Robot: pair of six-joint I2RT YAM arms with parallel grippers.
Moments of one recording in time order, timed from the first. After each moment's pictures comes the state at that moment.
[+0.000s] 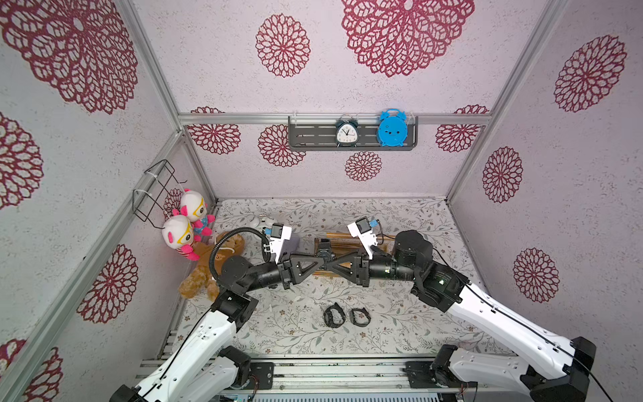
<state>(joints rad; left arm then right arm) -0.46 0.89 0.62 0.56 0.88 -0.97 0.88 1.11 1.11 -0.16 -0.53 0.60</state>
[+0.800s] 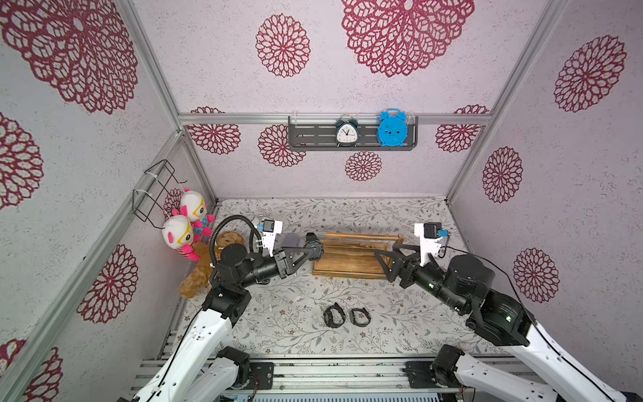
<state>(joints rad) -0.31 0.90 0.71 0.17 0.80 -0.86 0.87 0.75 1.05 -0.49 0.17 0.49</state>
